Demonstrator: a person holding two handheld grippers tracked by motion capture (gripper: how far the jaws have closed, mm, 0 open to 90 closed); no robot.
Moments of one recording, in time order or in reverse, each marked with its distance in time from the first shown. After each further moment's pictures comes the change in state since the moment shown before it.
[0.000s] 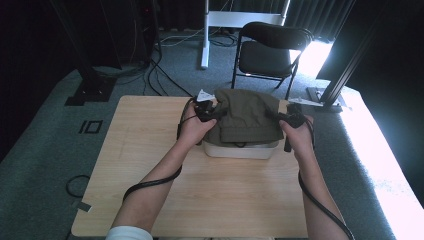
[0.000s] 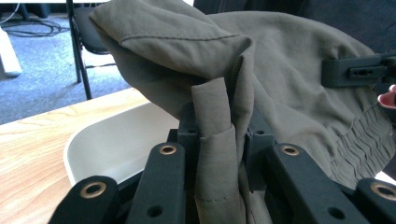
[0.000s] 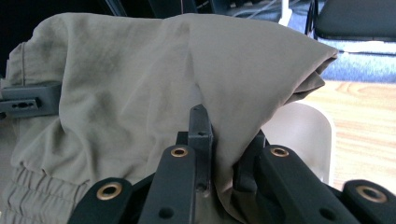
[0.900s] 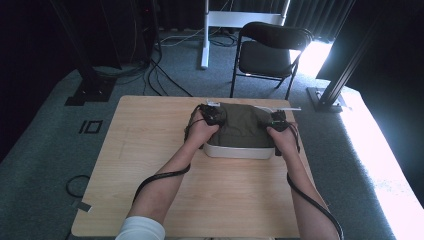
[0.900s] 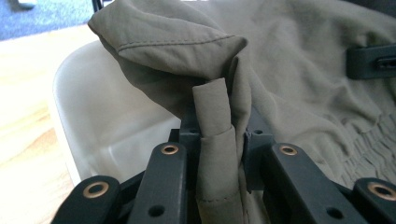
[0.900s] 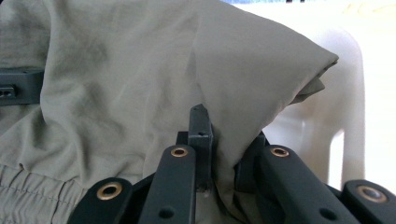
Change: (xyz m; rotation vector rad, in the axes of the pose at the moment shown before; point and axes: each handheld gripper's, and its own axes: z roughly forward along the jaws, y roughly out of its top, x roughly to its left) left arm 0.026 -0.040 0.060 0.260 0.113 -0.042; right arm -0.024 -0.039 0.070 0.197 -0.098 0.023
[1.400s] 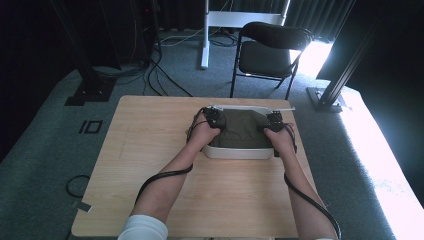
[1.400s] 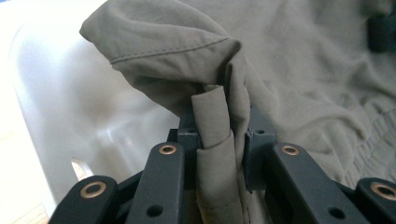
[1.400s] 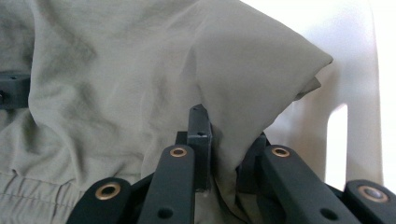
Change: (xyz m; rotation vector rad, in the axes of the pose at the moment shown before) left arm -0.005 -0.003 0.015 0.117 0.054 0.060; right arm 0.001 -0.002 0.014 0.102 -0.067 0.010
